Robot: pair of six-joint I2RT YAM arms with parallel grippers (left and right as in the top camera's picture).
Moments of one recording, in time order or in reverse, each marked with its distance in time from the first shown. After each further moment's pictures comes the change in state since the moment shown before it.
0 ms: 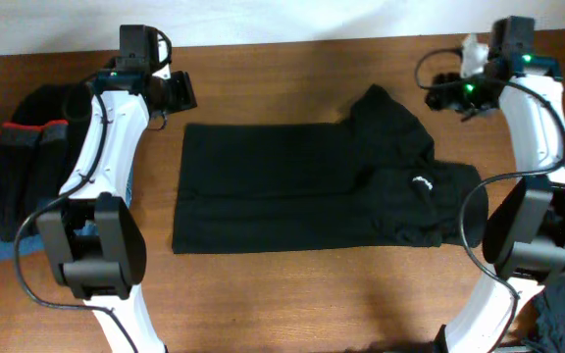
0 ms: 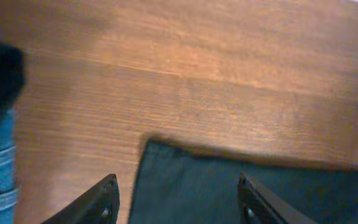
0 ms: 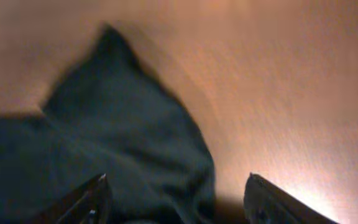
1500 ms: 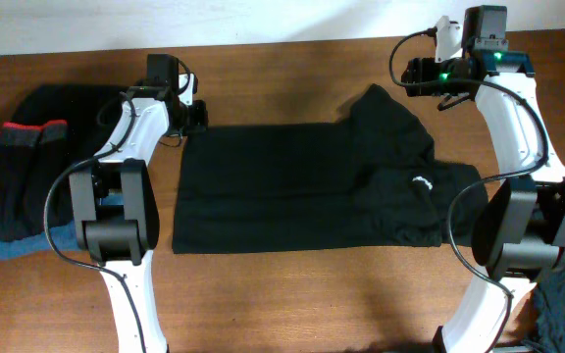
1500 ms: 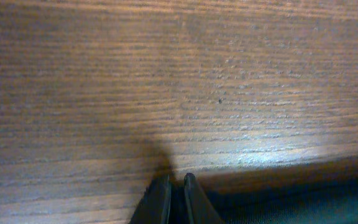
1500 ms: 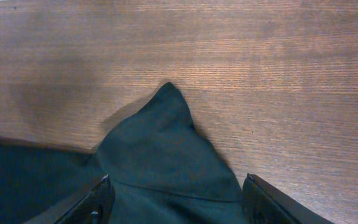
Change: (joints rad) left arm -0.006 0.256 0.000 0.096 0.086 0.139; right arm 0.088 0.000 0.002 0.141 -0.024 -0.006
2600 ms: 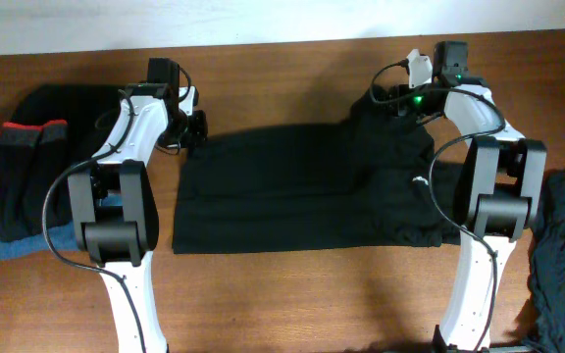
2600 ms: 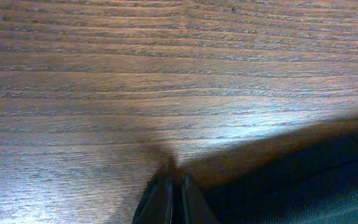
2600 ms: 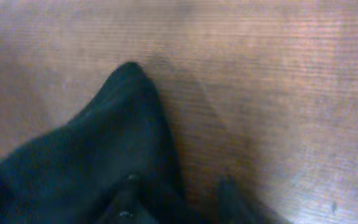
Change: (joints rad) left arm 0.000 -0.008 0.016 -0.191 0.004 0.000; right arm 0.000 0.330 0.000 0.237 -0.097 -0.045
